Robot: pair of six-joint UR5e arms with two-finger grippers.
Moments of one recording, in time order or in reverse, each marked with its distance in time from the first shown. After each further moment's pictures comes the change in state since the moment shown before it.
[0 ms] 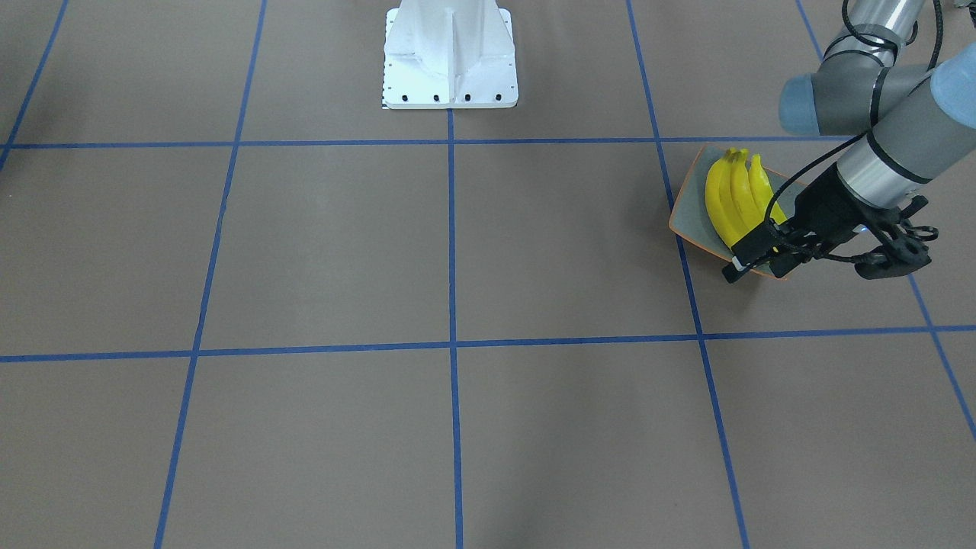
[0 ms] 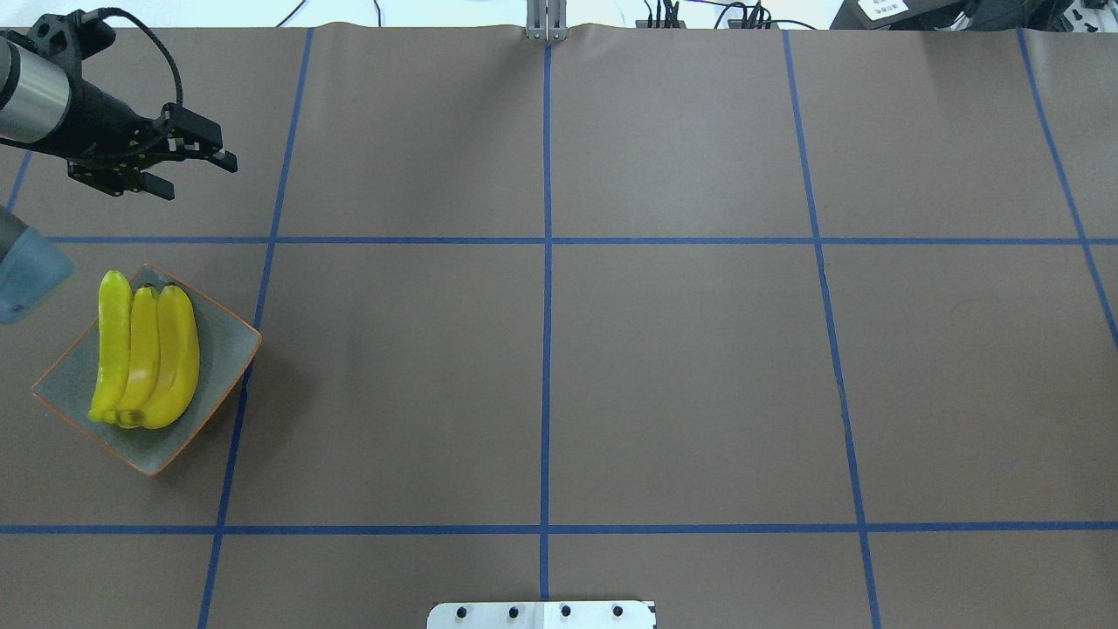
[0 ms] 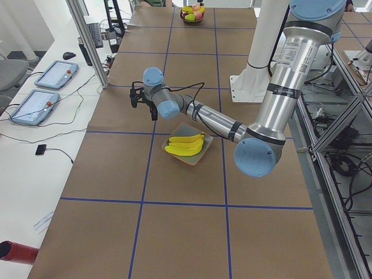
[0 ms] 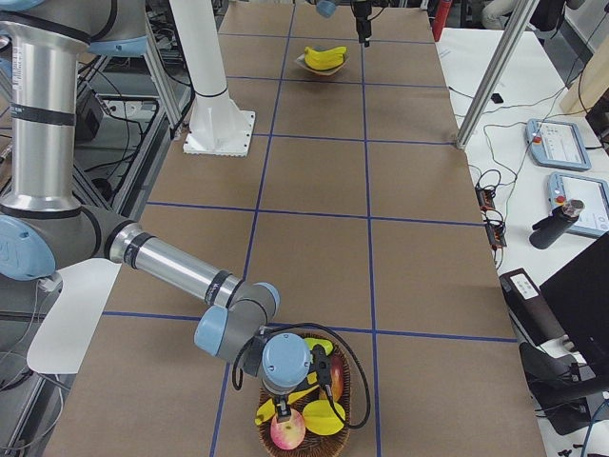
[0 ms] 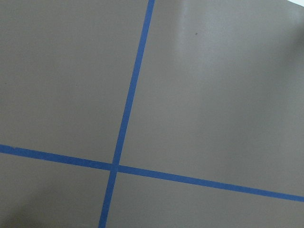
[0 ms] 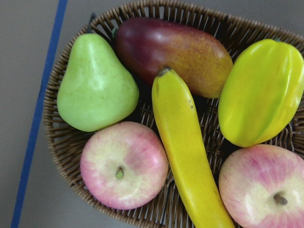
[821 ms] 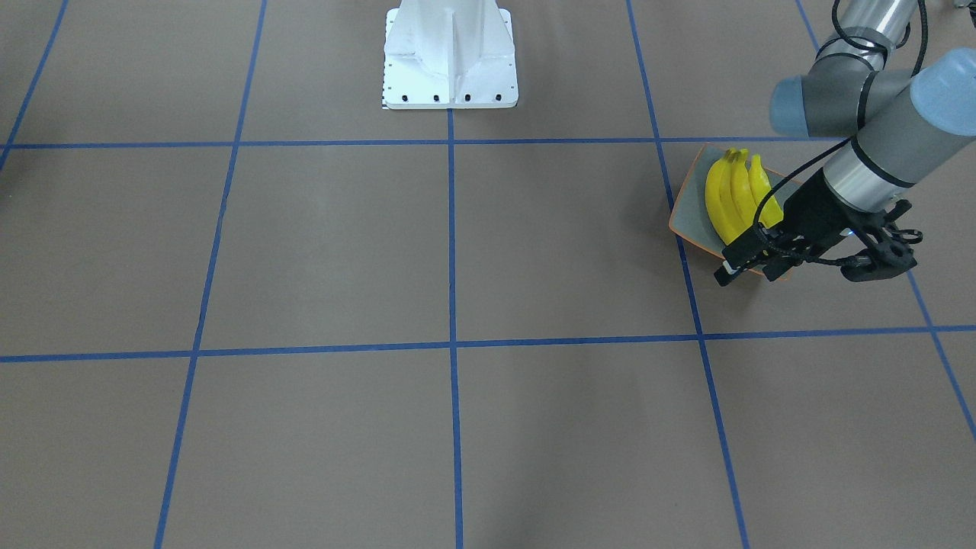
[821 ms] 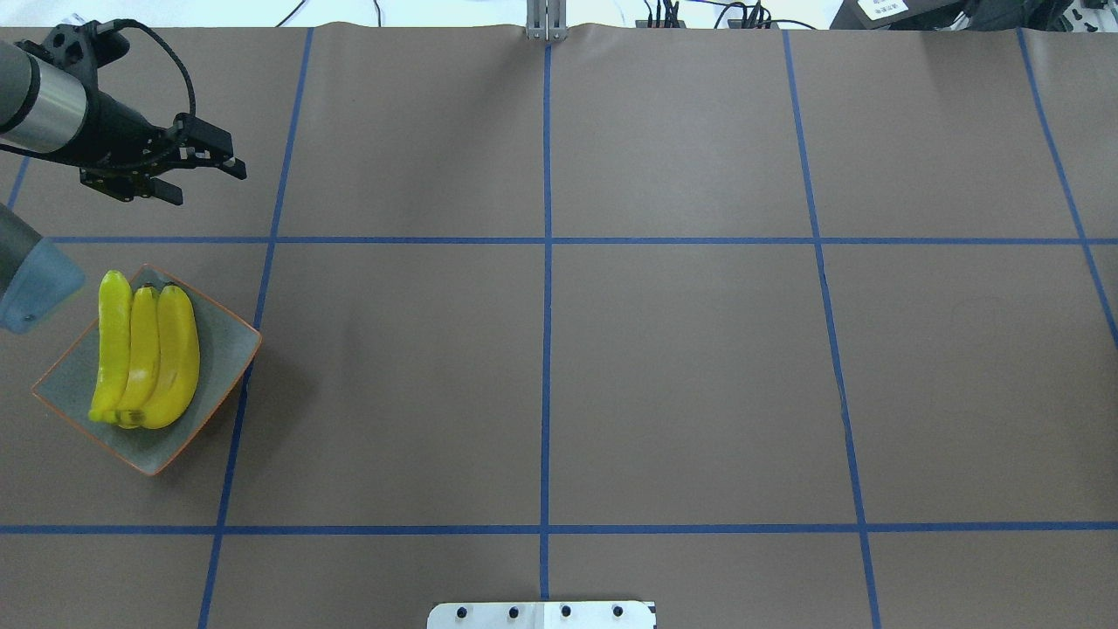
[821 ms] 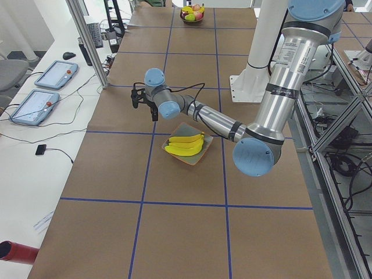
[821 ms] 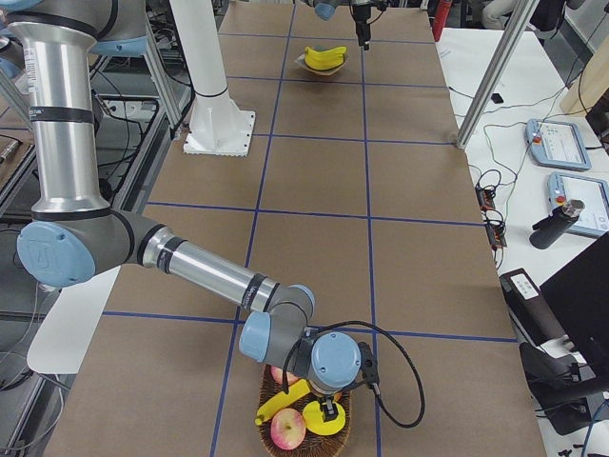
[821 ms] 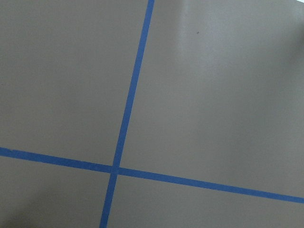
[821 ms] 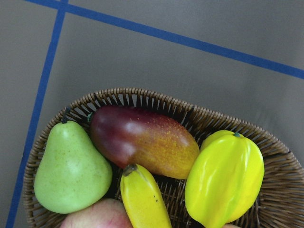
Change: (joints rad) left arm 0.024 0.000 0.004 -0.005 0.035 -0.001; right arm -0.012 0.162 -0.153 0.085 0.067 0.074
